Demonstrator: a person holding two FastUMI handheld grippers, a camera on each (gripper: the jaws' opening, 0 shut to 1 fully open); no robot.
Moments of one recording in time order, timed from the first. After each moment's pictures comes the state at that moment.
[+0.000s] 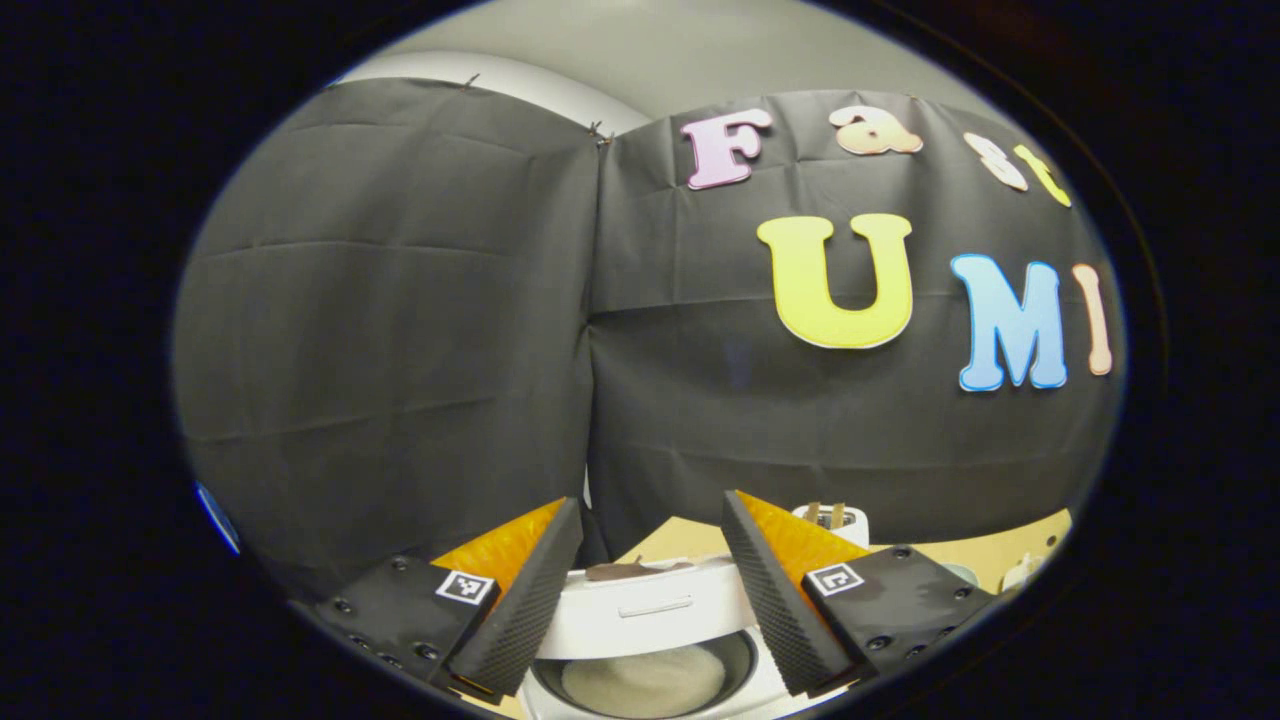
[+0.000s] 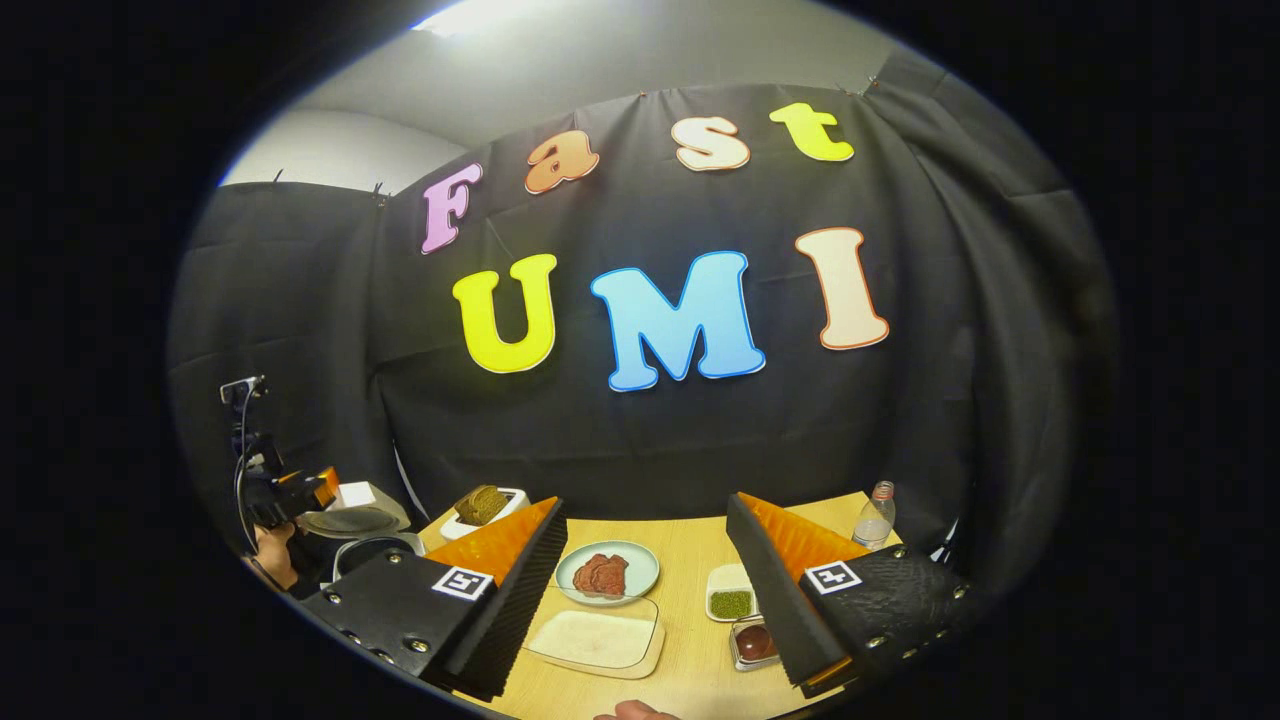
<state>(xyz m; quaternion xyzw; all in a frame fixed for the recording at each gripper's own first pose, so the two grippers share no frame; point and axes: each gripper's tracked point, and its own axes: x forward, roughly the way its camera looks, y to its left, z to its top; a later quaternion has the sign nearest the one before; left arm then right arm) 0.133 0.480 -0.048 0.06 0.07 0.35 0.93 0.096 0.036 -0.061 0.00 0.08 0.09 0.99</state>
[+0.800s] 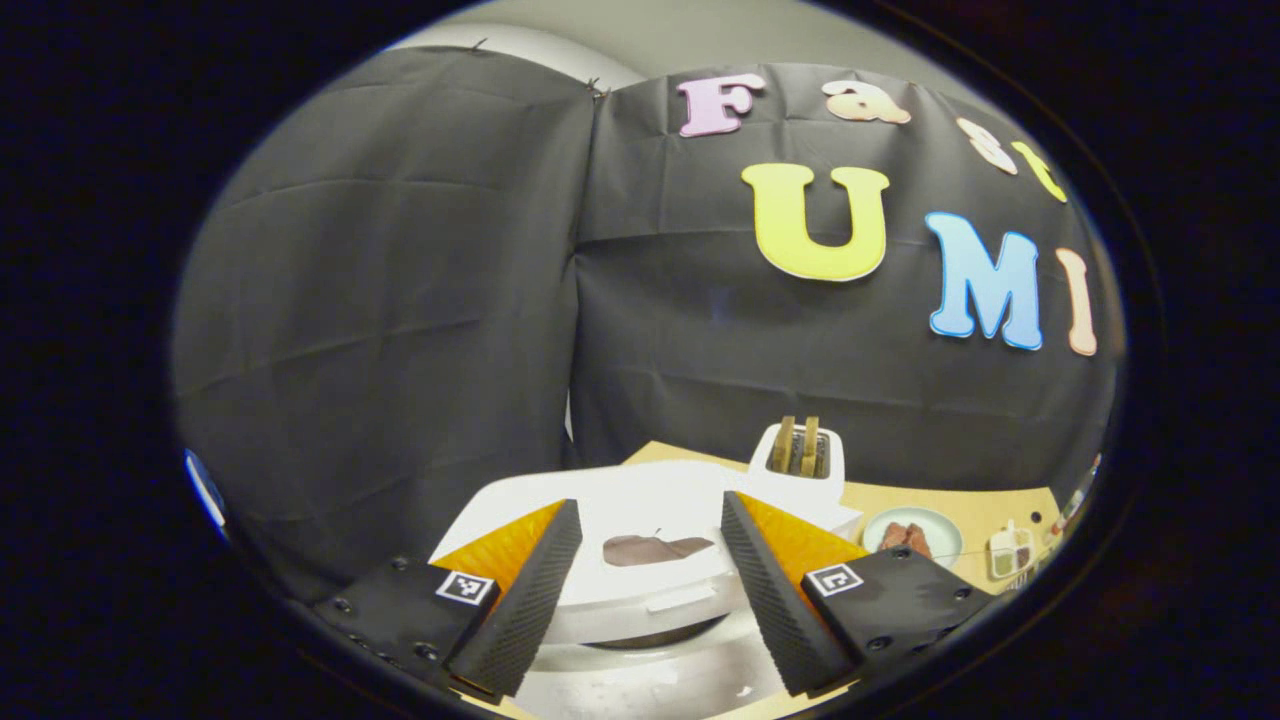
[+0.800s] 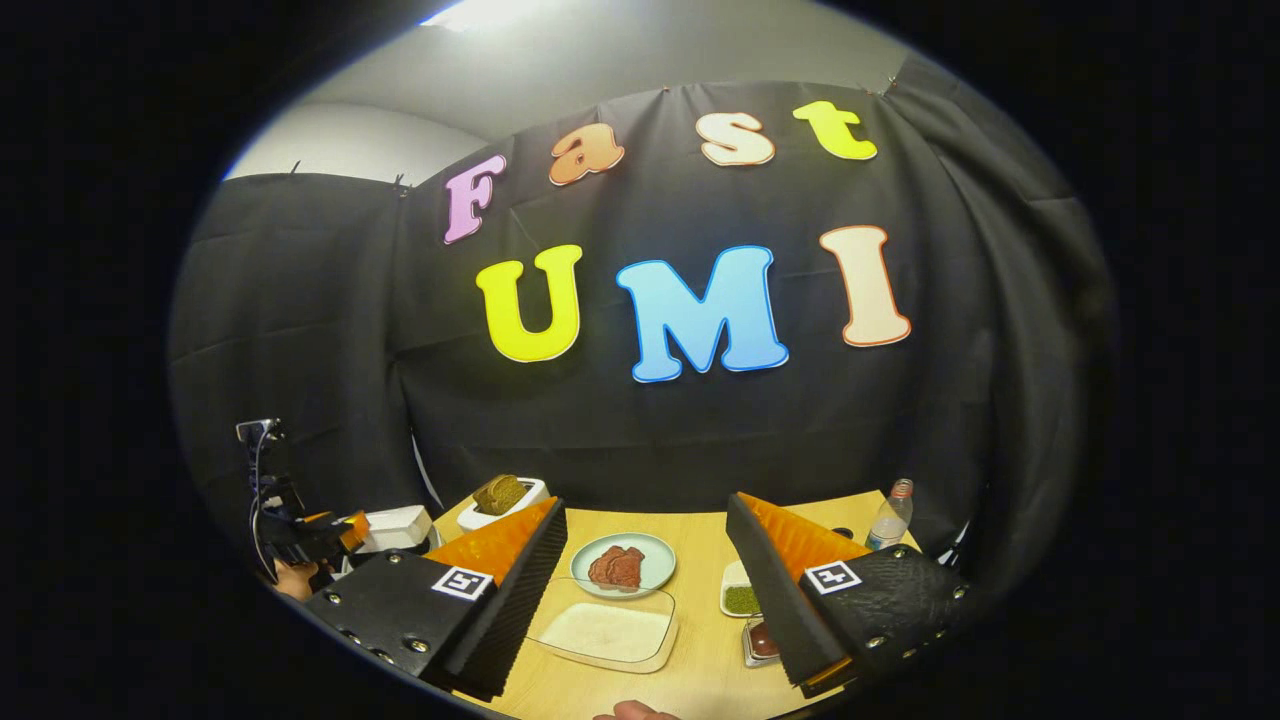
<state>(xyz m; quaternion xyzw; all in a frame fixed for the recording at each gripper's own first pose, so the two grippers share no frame) 0.105 0.447 -0.110 0.00 0.16 0.32 0.93 0.092 0.062 -0.069 -0.01 0.09 0.13 0.99</state>
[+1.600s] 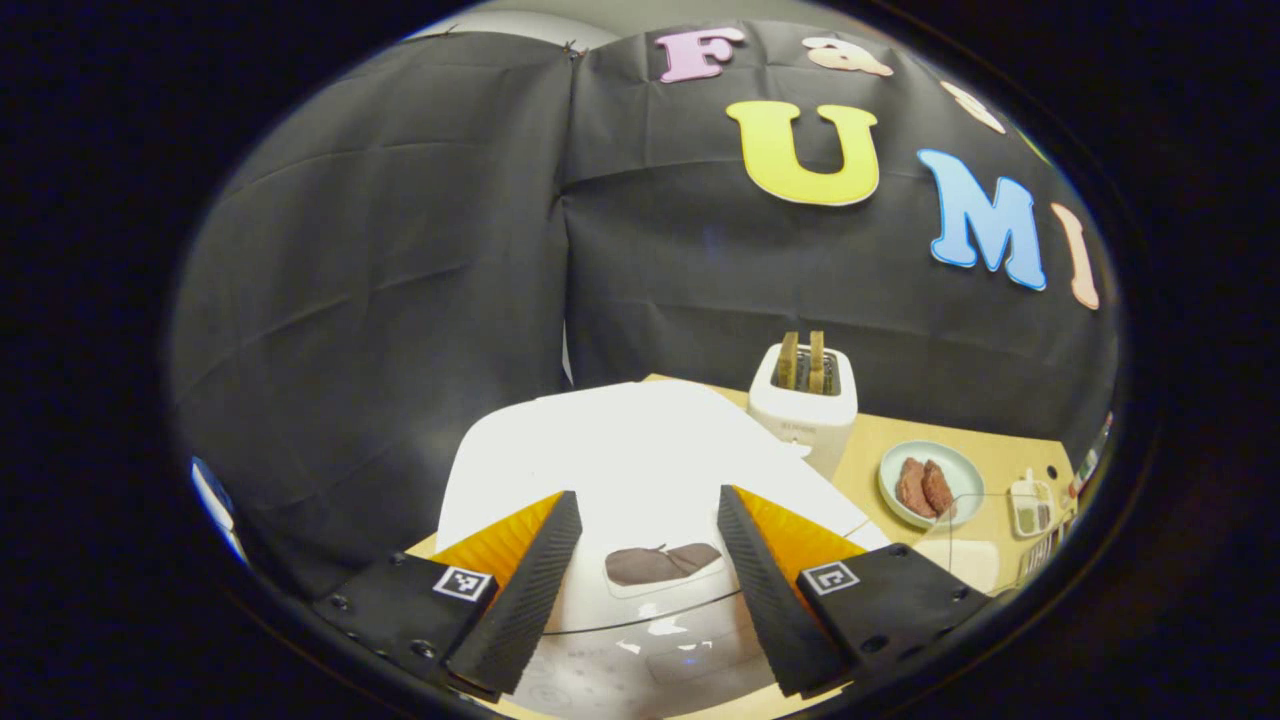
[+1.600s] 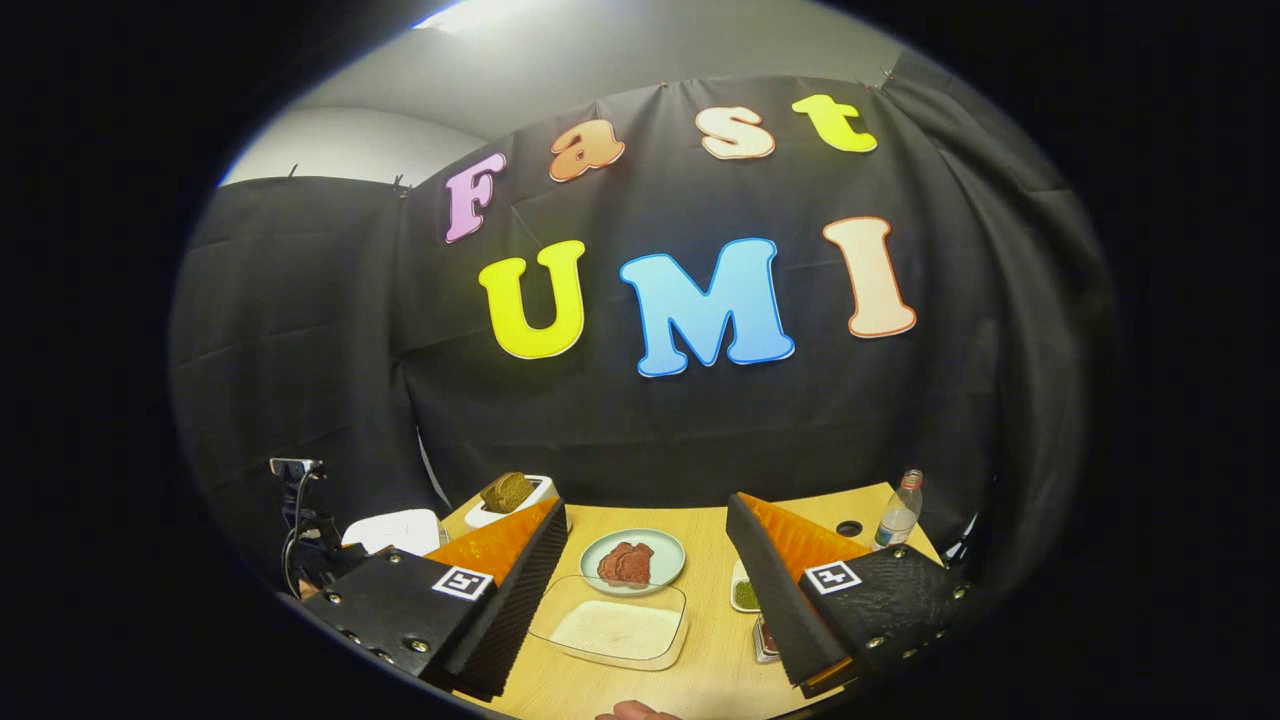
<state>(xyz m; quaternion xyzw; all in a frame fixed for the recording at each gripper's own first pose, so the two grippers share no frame) 0.089 0.446 -0.148 0.01 0.24 0.32 0.92 0.090 0.060 -0.078 0.00 0.10 0.12 0.99</state>
